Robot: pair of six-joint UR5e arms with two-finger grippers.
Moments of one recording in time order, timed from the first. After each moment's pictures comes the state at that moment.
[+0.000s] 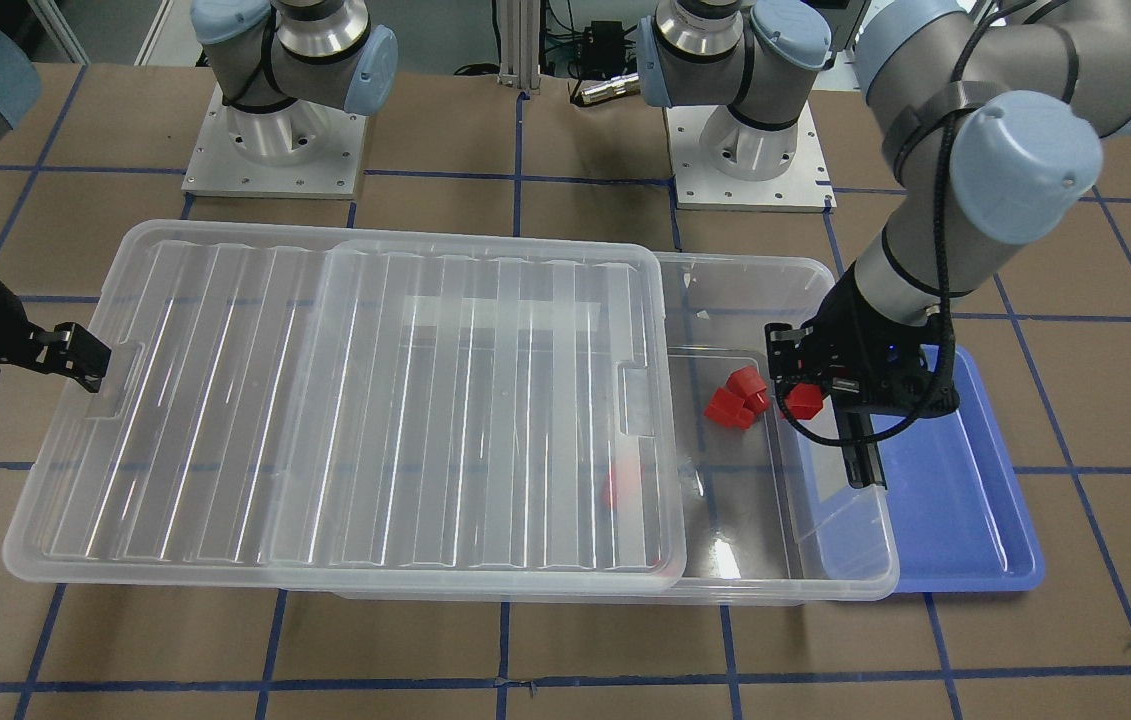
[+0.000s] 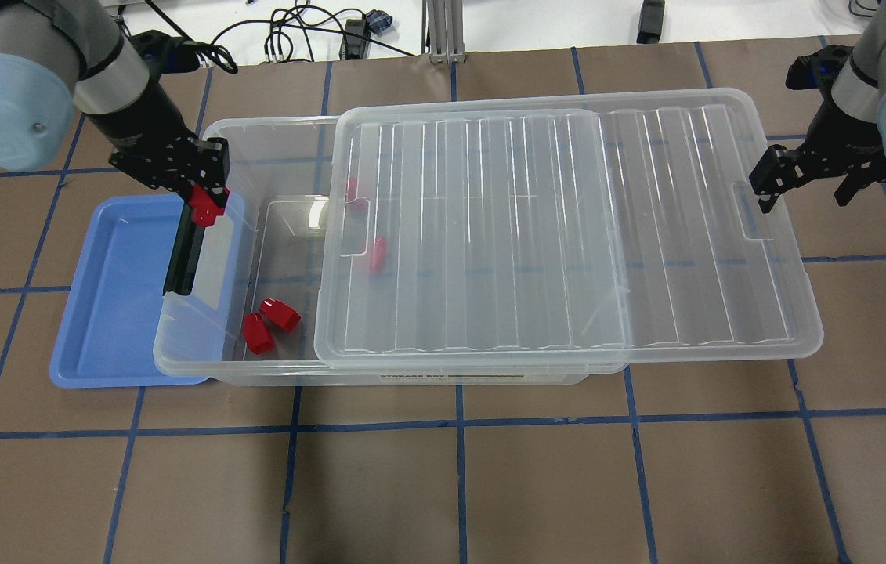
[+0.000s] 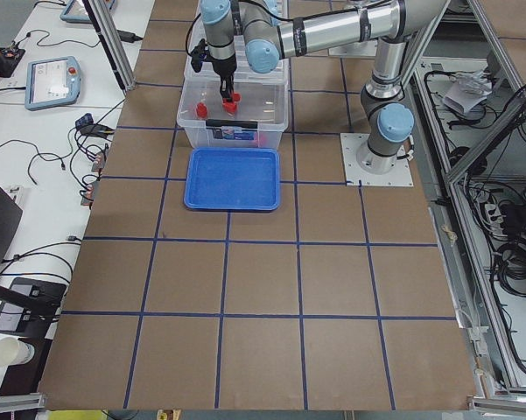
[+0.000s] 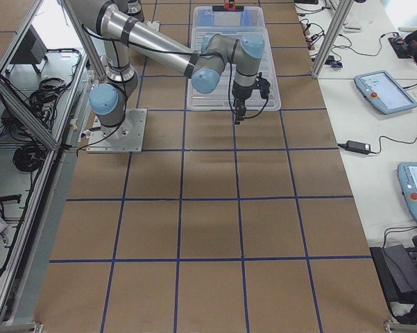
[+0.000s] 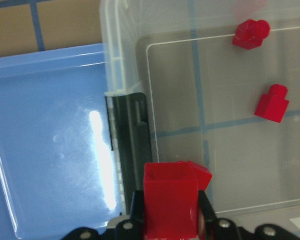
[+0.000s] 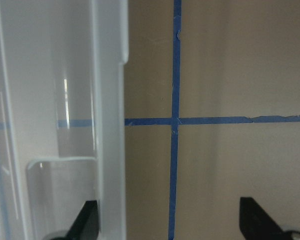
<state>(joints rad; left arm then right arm) -1.49 -1.75 -1.67 -1.32 1.52 0.11 1.25 -1.39 1.72 -1.87 -1.69 -0.33</state>
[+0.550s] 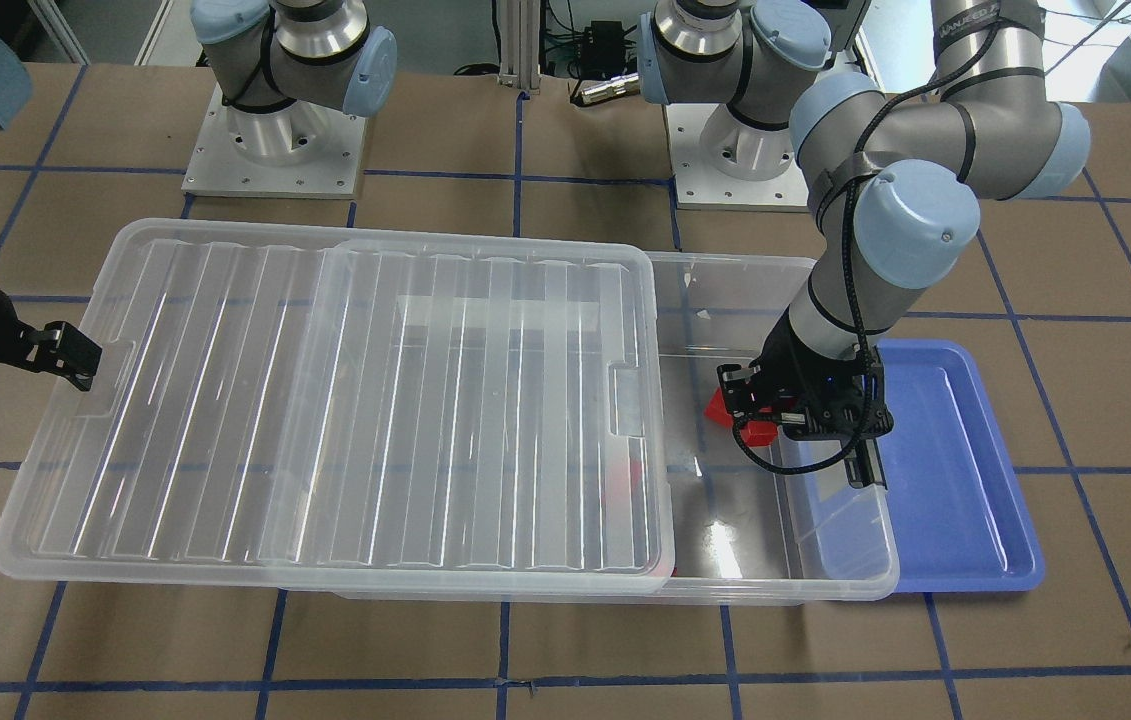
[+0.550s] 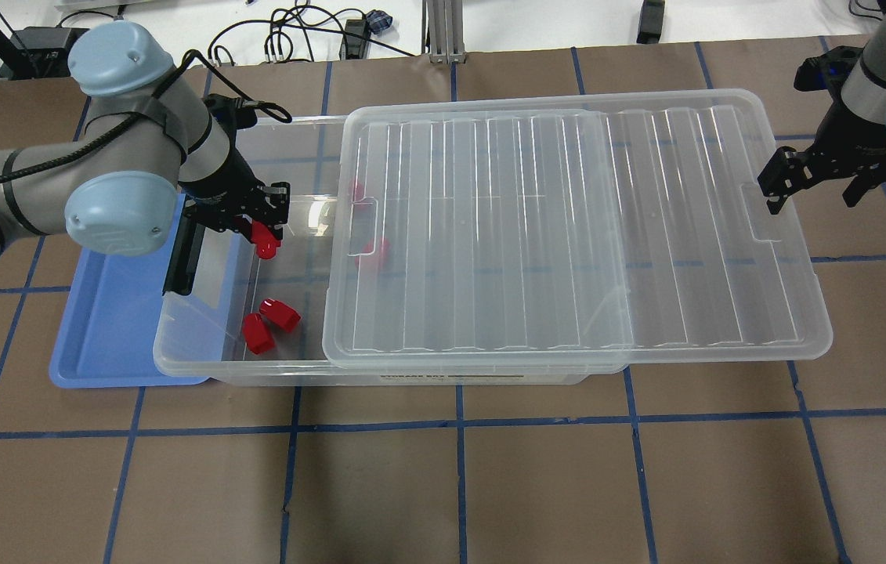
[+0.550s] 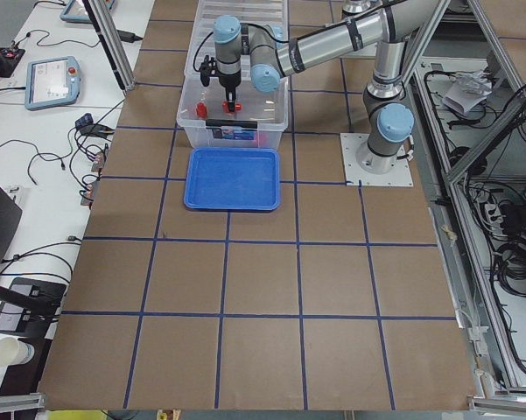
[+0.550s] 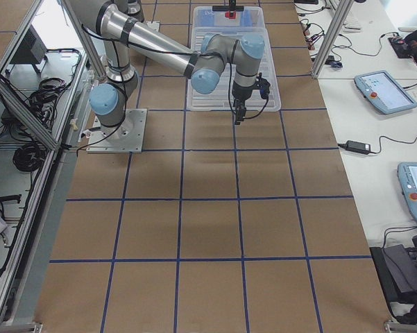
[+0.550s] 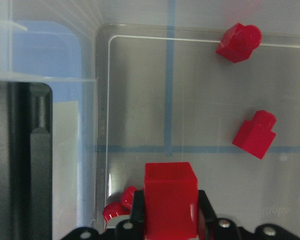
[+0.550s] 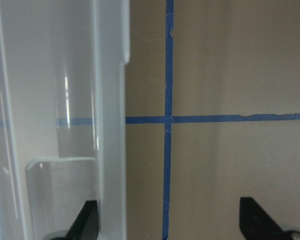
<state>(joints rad) -1.52 -1.79 -1.82 -1.09 1.50 -0.01 1.23 -1.39 1.73 -1.87 -1.69 -0.34</state>
